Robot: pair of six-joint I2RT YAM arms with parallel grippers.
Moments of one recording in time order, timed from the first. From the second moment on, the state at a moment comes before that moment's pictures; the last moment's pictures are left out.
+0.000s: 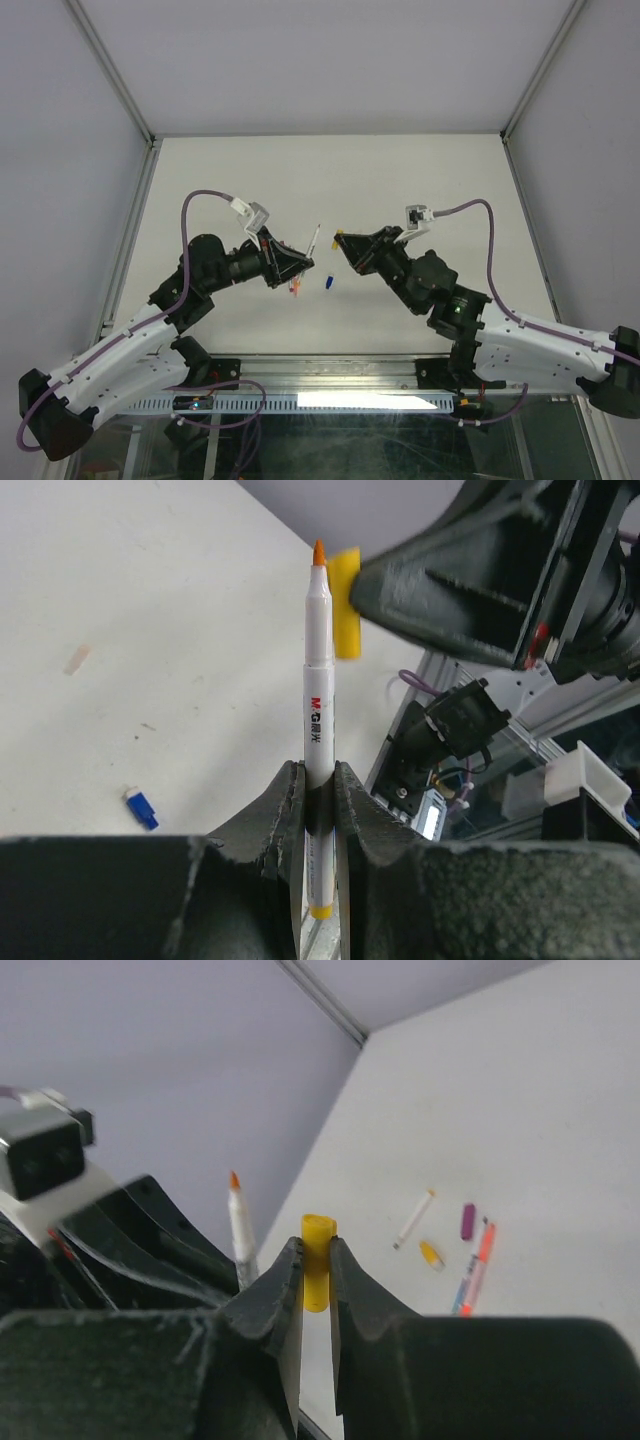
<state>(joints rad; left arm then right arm) -0.74 0.76 0.61 0.08 0.37 -0.51 1.15 0.82 0.60 0.20 0.50 0.77</state>
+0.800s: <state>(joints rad) -0.74 0.73 0.61 0.13 0.53 -0.50 1.13 0.92 0.75 0.43 0.54 0.67</state>
